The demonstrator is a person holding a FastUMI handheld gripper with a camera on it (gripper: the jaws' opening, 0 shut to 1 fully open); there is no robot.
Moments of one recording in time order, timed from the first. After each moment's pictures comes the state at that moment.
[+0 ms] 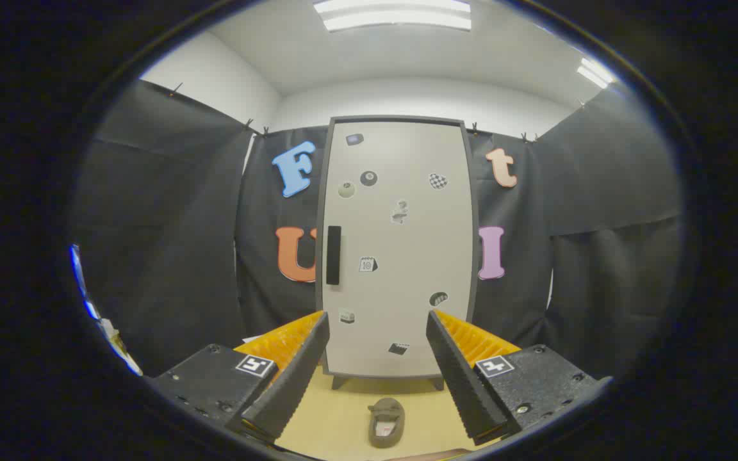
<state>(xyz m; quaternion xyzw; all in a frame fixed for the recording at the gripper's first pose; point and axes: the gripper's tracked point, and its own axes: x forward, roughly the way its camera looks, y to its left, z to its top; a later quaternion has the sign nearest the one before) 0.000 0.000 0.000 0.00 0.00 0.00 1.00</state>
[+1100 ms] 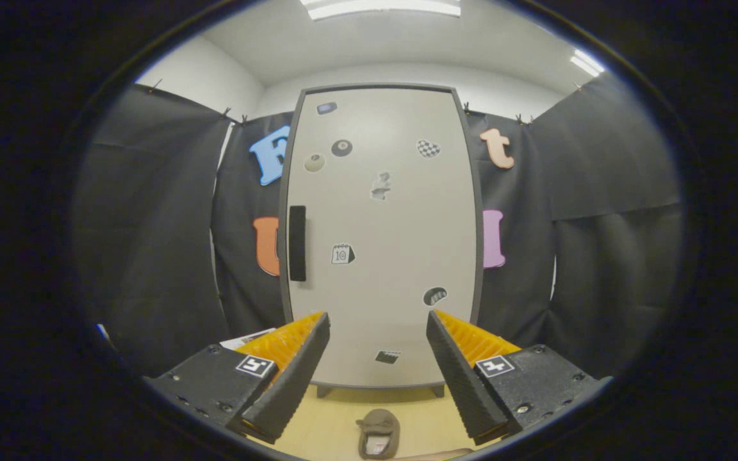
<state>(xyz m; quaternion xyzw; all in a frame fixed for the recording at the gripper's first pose) 0.126 -0.027 -0.025 0.01 0.03 -0.02 1.00</state>
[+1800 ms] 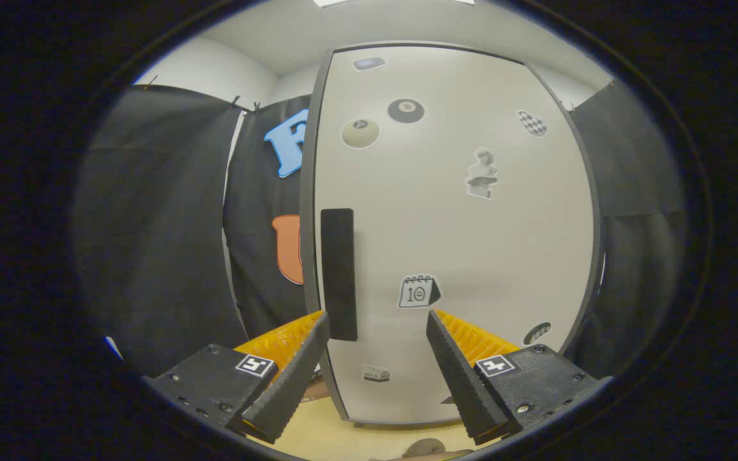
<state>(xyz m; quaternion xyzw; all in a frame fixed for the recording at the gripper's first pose) 0.277 0.074 0.013 0.01 0.05 0.05 1.00</state>
